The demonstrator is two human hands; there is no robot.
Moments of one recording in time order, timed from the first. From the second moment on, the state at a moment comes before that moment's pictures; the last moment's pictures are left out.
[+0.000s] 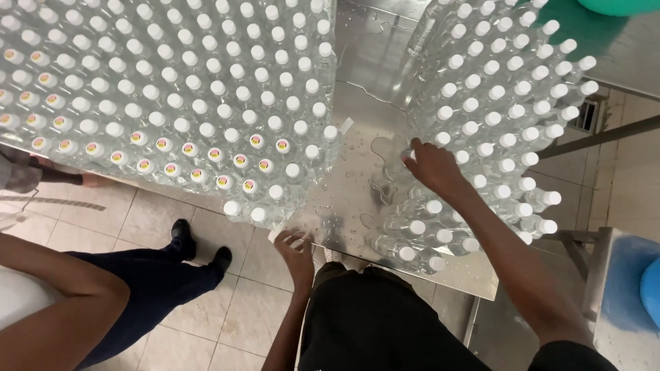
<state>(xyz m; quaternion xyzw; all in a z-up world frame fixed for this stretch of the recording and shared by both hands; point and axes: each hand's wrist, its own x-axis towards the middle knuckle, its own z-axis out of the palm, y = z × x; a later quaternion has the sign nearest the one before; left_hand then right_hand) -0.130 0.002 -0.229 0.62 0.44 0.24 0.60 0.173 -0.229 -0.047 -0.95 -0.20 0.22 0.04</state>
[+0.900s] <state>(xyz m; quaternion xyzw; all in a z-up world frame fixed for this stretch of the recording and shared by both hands) 0.034 -0.025 -0.120 0.44 0.13 -0.27 0.85 0.110 -0.321 0.036 -0.88 -0.04 0.21 0.43</state>
